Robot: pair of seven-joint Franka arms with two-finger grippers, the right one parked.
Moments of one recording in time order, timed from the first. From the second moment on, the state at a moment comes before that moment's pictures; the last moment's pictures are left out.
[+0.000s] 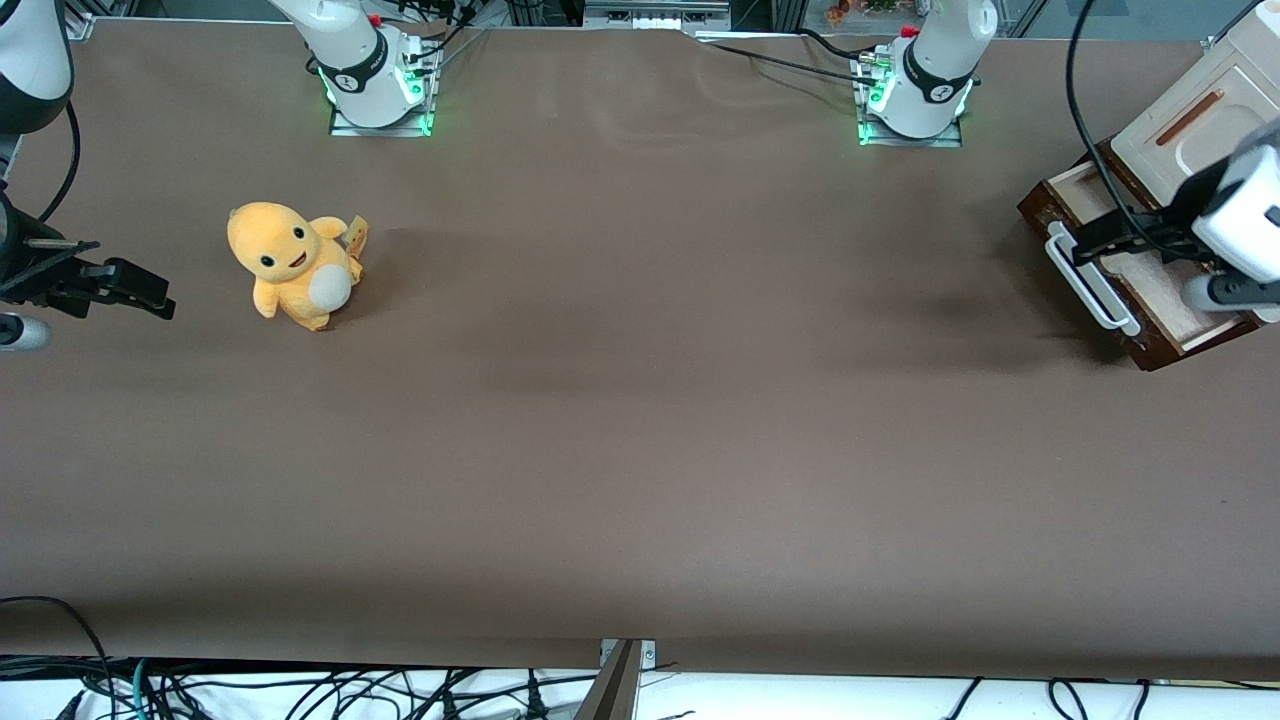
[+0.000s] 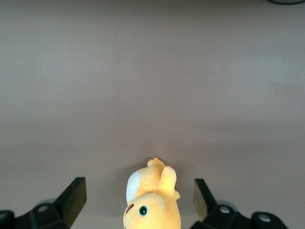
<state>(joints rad) 0.10 0.09 -0.15 -1.49 -0.01 1.47 -0.11</state>
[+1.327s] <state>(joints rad) 0.01 -0.04 -0.04 -1.71 -0.03 1.62 -0.01</state>
